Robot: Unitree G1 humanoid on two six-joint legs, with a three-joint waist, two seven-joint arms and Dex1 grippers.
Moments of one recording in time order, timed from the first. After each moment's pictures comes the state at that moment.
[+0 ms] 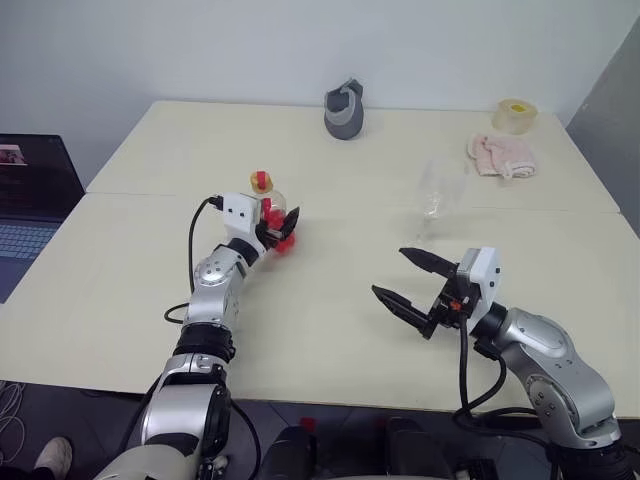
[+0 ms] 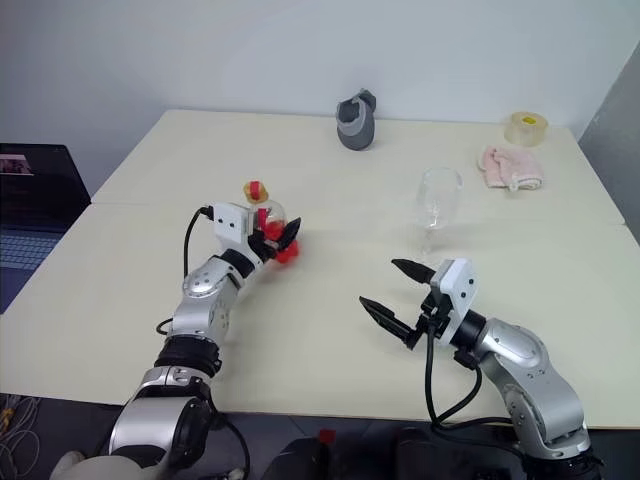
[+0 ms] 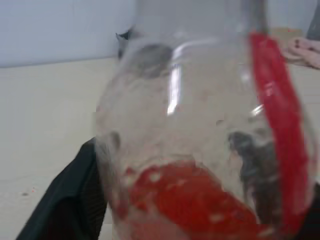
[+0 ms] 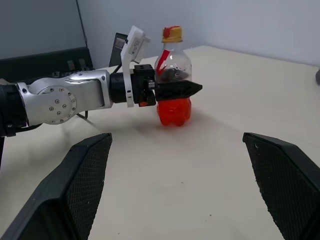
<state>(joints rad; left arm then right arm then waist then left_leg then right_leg) -0.65 0.27 0.12 0.68 -0.20 -0.16 -0.50 -0.06 -0.44 0.04 -0.55 0.47 0.40 0.65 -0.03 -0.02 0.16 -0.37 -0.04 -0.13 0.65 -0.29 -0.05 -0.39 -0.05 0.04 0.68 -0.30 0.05</state>
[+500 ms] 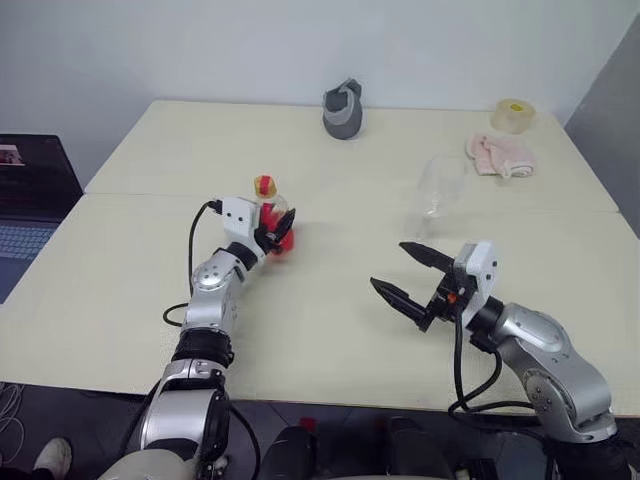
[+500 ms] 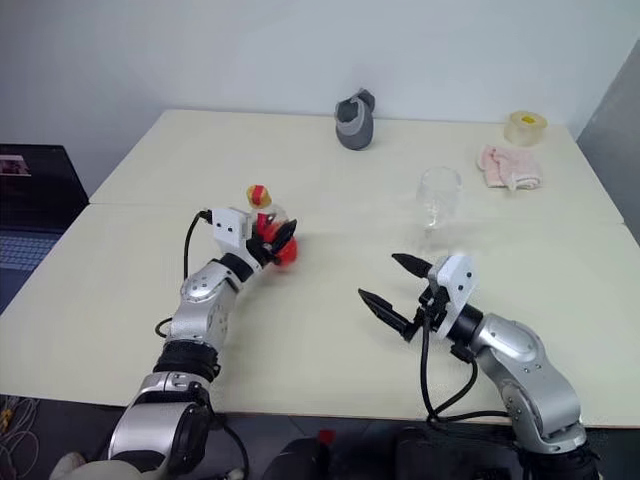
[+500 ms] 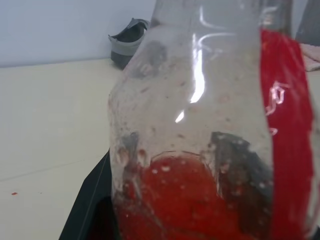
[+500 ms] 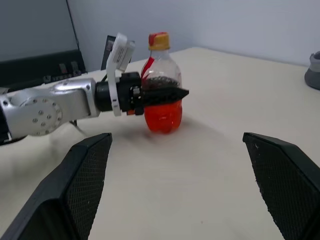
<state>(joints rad) -0.59 0.27 0.12 0.57 -0.21 -0.12 -0.55 -0.15 -0.42 0.04 -0.54 0.50 0.47 0.59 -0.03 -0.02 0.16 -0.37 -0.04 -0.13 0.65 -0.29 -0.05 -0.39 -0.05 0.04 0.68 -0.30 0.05</state>
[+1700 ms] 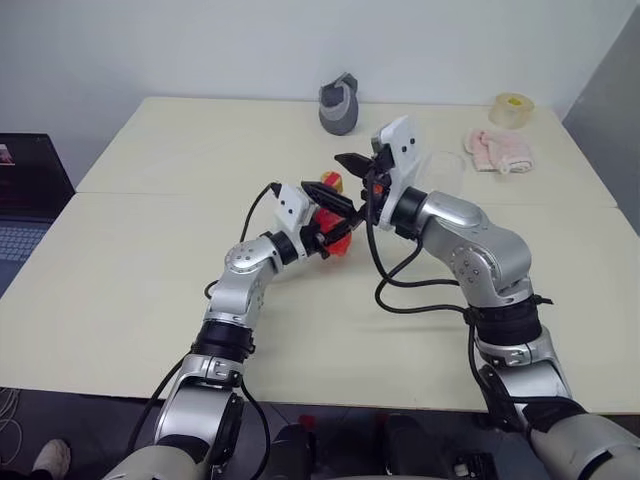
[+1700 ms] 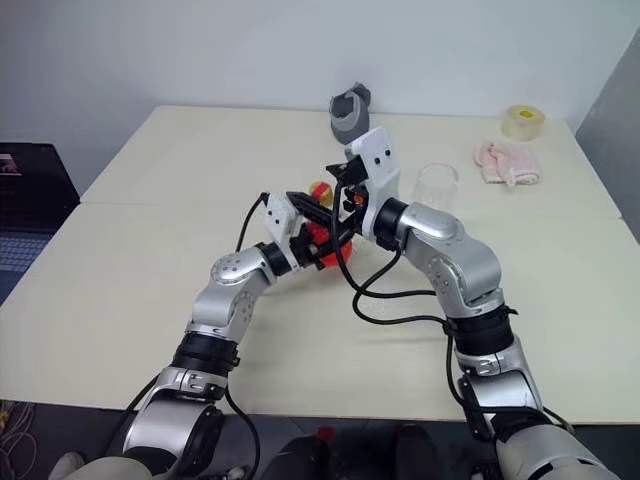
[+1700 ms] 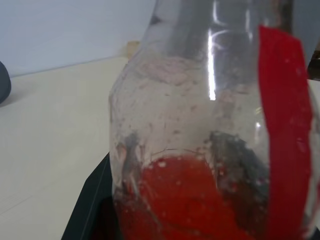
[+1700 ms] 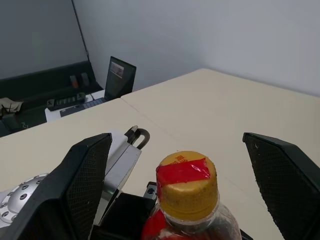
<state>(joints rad) -0.64 0.22 -0.04 0.37 -0.25 0.09 -0.78 -0.81 -0.19 0.12 -0.11 0.45 0.70 0.48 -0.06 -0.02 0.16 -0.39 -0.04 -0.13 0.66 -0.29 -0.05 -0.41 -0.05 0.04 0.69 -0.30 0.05</state>
